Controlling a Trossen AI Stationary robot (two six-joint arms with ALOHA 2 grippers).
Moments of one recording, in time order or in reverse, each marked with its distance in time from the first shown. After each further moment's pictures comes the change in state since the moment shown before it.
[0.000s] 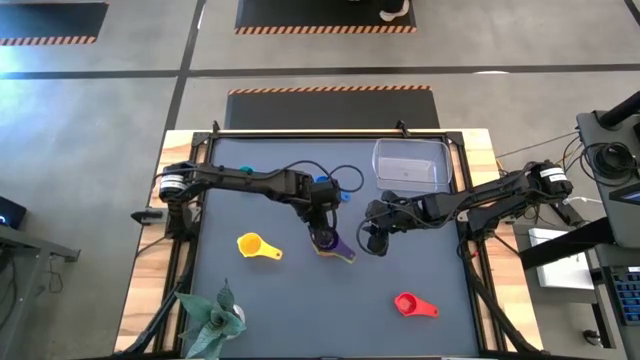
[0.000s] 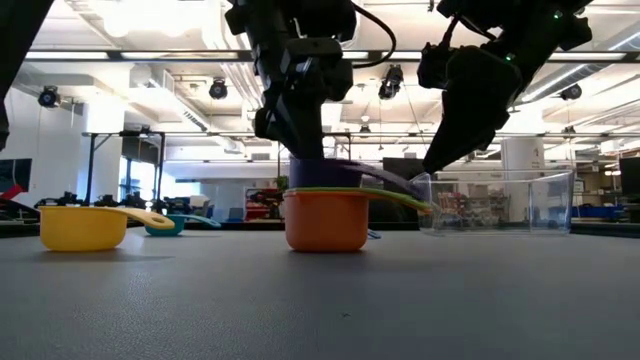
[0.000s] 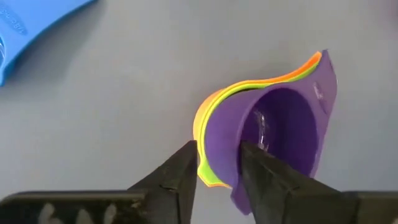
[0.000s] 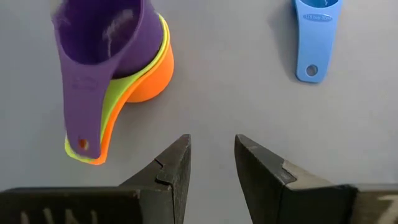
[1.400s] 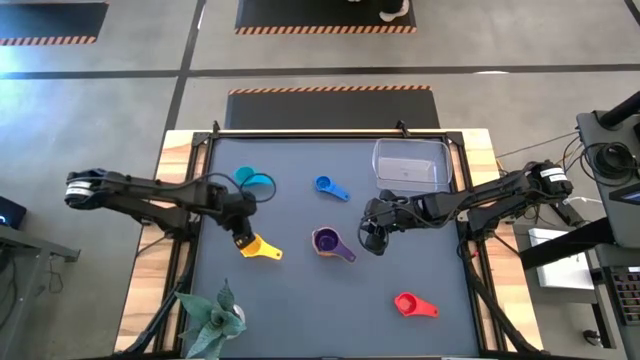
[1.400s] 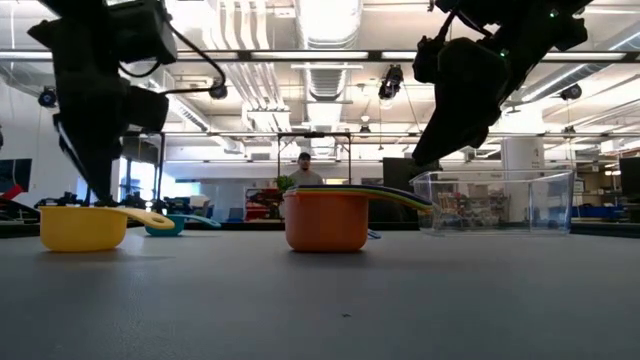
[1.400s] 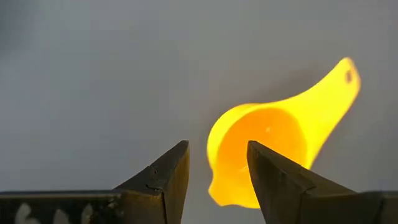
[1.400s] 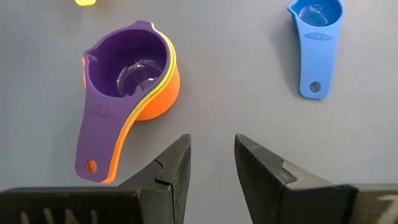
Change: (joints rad) left arm -0.021 -0.827 -0.906 0.005 -0.052 -0.260; right arm -0.005 0.000 0.000 0.057 0.000 -0.001
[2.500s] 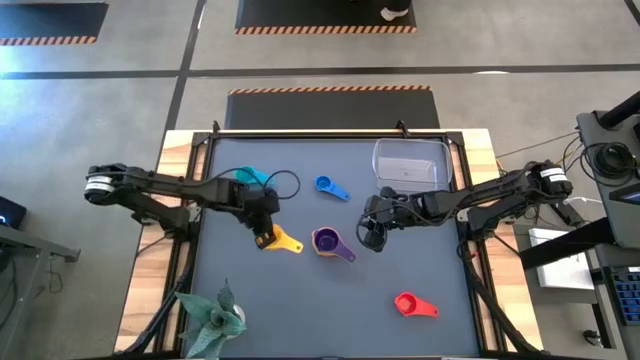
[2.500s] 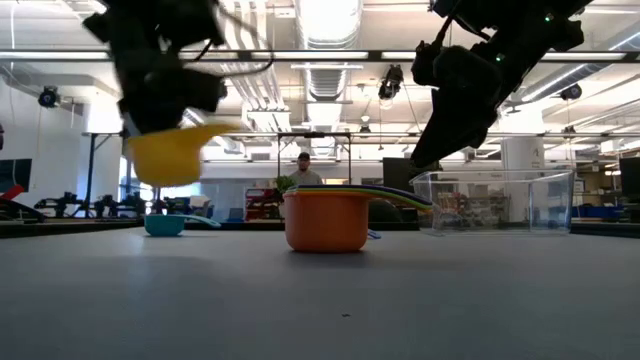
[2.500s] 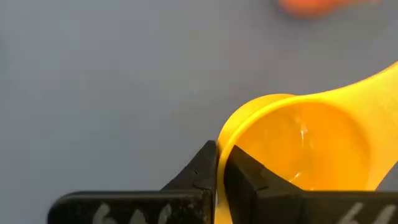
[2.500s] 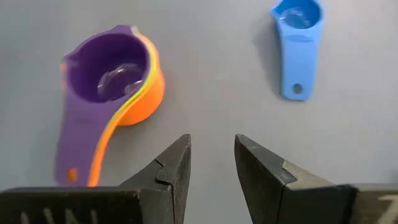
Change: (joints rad) left arm 0.000 0.235 0.204 0.116 0.018 0.112; right arm -0.021 0.000 0.000 -0.007 0.024 -0.008
